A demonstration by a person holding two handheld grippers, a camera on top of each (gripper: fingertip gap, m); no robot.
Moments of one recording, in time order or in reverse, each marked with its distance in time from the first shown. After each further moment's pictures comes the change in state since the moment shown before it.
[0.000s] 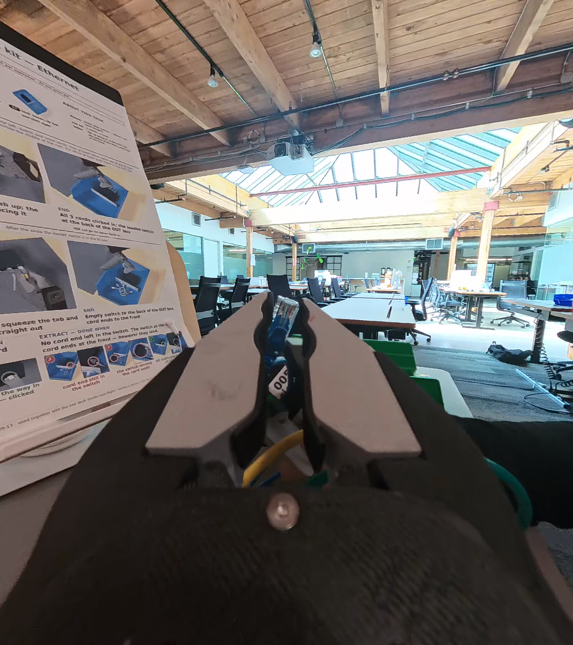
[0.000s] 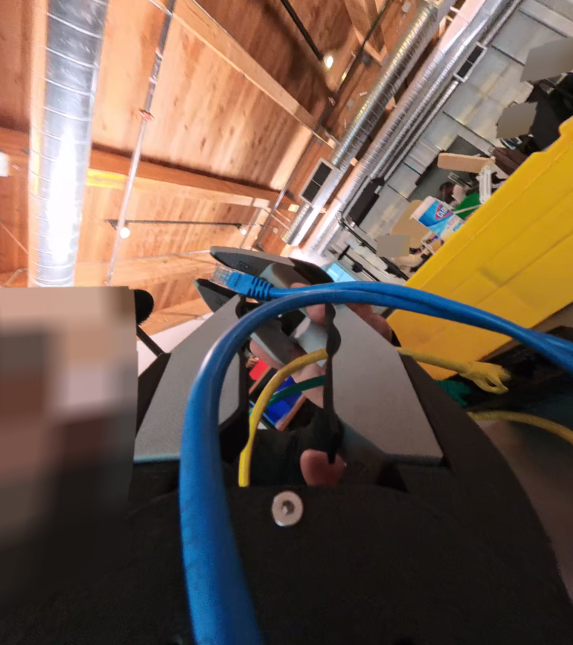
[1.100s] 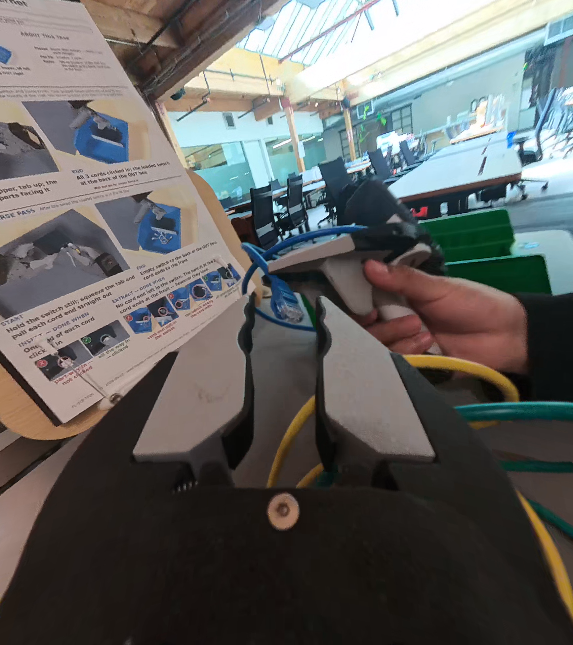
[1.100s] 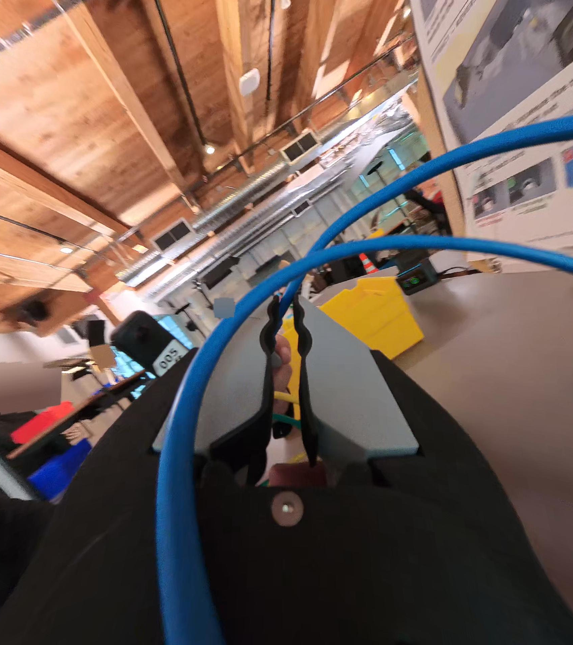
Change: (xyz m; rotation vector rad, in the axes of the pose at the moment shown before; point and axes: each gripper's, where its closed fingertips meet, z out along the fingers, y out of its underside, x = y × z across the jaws) left arm -0.016 0.045 -0.005 -0.351 -0.110 0.330; right arm -0.004 -0.053 -0.044 0.222 0.390 -0.499
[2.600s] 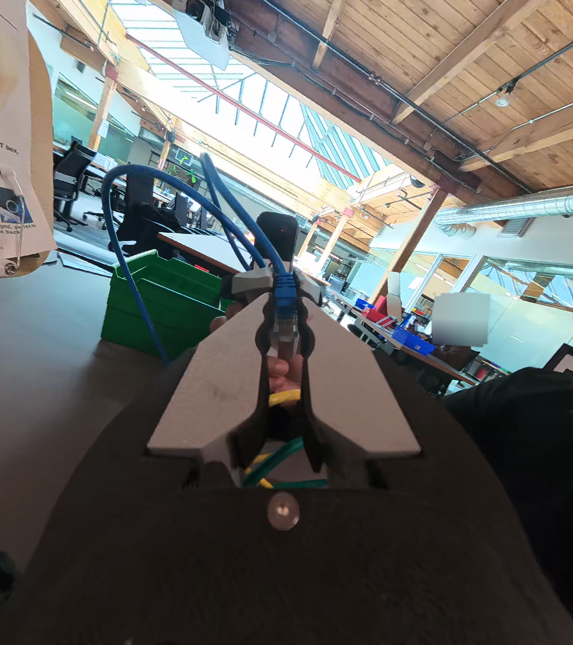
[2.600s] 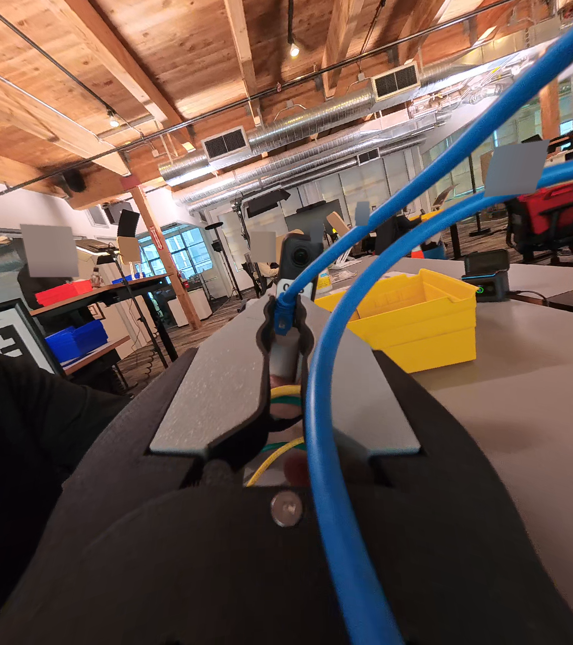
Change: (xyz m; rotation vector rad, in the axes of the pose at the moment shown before) left arm 0.018 -0.023 -0.015 0.150 0.532 -0.842; right arm -0.059 0.030 0.013 -0.193 -0.217 -0.260
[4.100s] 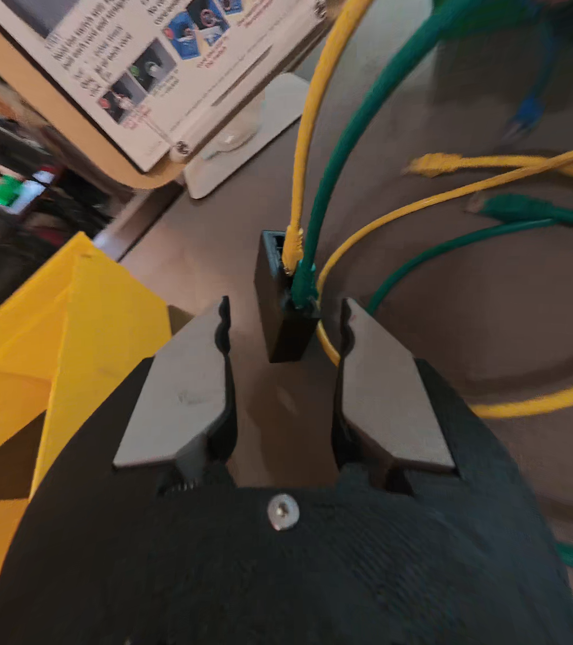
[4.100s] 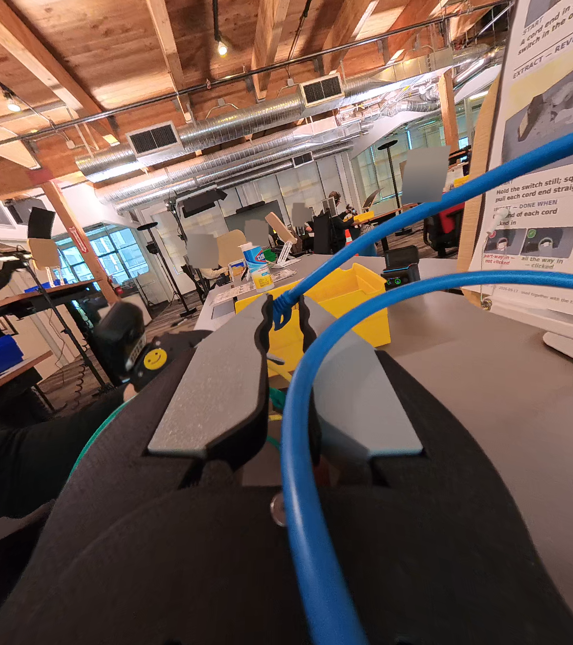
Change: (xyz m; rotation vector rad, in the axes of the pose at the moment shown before) left arm -0.070 0.075 -0.133 -0.701 -1.130 0.821; right arm 0.042 -0.004 -0.025 0.002 0.198 -0.048
